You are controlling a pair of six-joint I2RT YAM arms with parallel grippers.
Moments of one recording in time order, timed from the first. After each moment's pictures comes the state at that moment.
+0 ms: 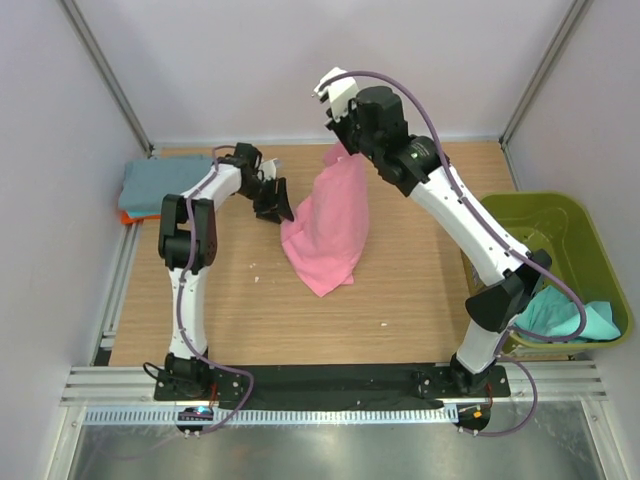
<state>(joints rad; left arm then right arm) -0.19 2.29 1.83 -0.78 0.59 -0.16 0.64 1.76 2.01 -0.53 0.20 -0.36</state>
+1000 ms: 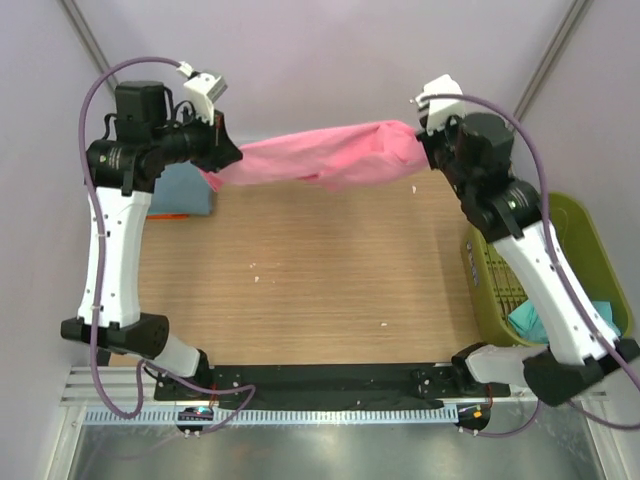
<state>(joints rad) -0.16 1.54 2.12 -1.10 0.54 0.13 0.45 1.29 1.64 -0.50 0.30 -0.37</state>
